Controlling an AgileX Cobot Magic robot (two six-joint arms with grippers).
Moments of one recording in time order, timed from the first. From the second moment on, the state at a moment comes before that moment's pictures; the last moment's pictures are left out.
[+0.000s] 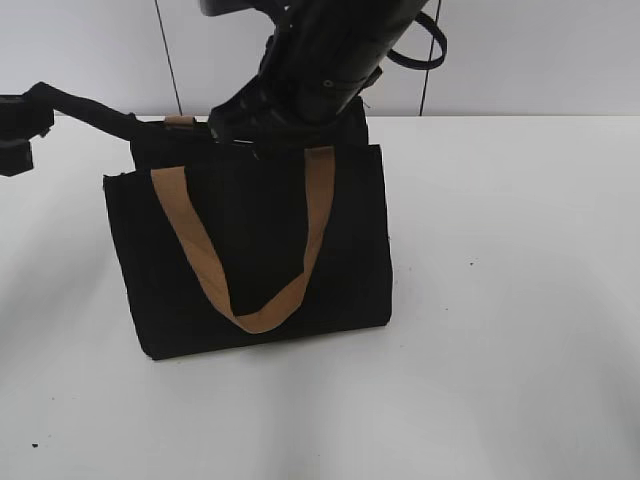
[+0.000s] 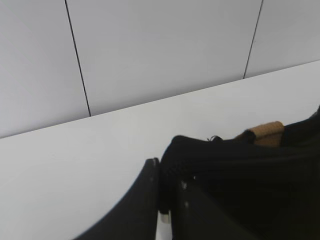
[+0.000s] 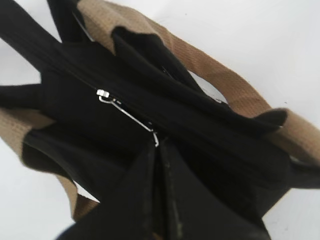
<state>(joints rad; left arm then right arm) -0.04 1.29 -0.54 0.80 -0.55 -0.58 0.69 1.91 -1.59 0.10 0.76 -0.06</state>
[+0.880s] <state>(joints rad) -0.04 1.29 -0.54 0.80 -0.52 -0.58 0.69 1.85 -1.59 -0.23 1.01 -0.05</state>
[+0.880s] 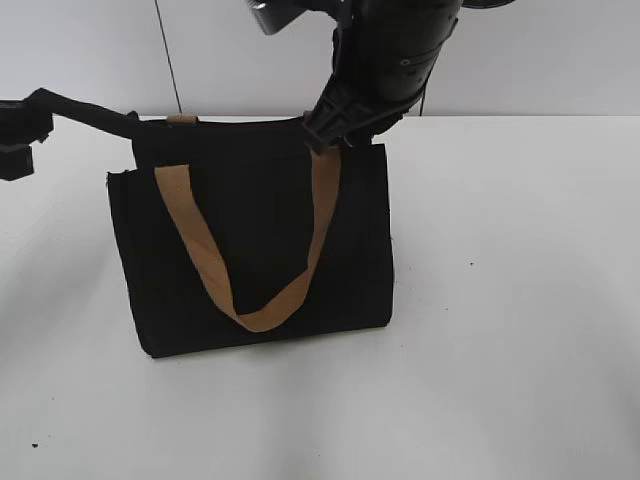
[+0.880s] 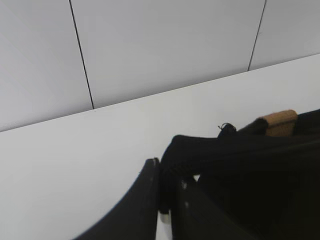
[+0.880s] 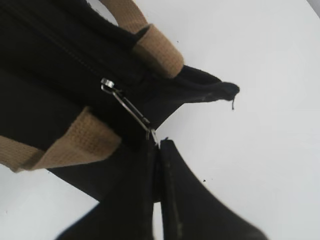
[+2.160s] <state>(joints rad) -0.45 1.27 -0.48 0.14 0.61 -0.37 0.68 1.58 -1.59 -0.12 1.20 -0.09</state>
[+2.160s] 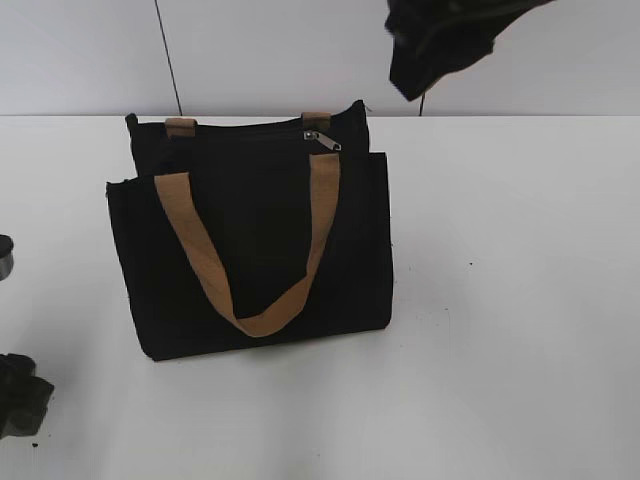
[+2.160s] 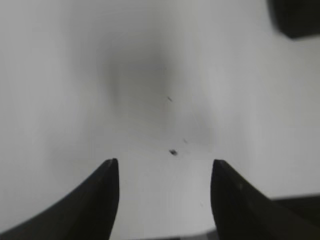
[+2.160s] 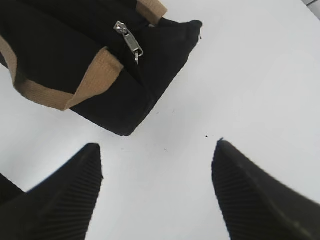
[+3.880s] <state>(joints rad) -0.50 0.26 -0.53 -0.10 1.07 0.02 0.68 0.19 -0.52 0.03 1.18 -0.08</state>
